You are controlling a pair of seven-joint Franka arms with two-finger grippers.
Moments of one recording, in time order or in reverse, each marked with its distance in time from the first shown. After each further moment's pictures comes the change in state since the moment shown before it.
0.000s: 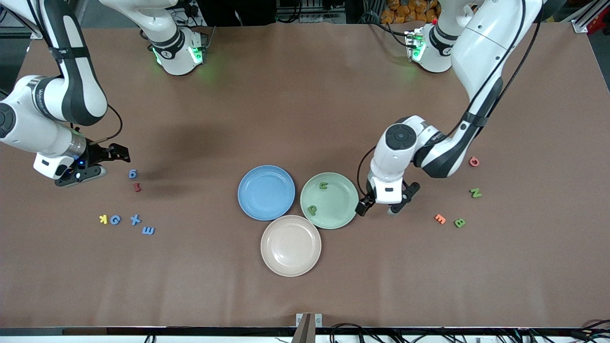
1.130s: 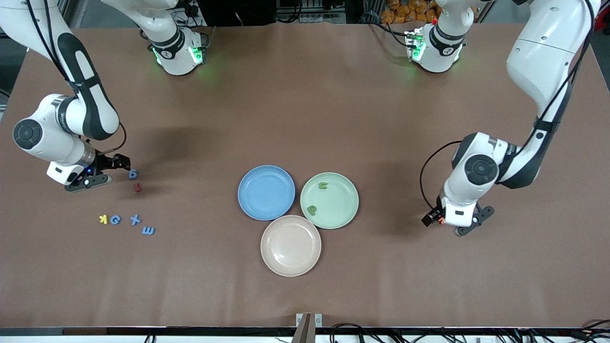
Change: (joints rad) left arm 0.311 -0.009 -0.001 -0.017 -0.021 -0.149 0.556; right arm -0.080 0.177 -0.001 -0.064 -0.054 0.281 -0.011
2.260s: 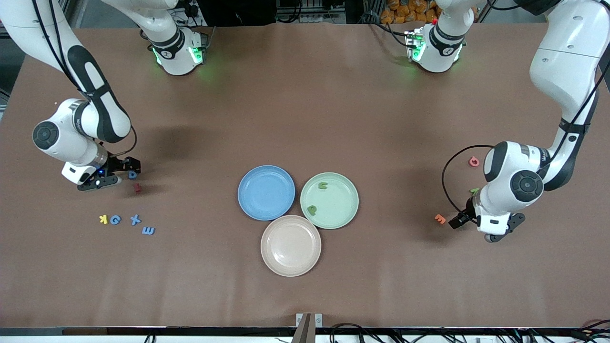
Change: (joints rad) left arm 0.097 0.051 0.031 0.063 -0.121 -0.054 0.181; right arm -0.020 0.056 0.034 -0.059 0.073 0.133 0.004
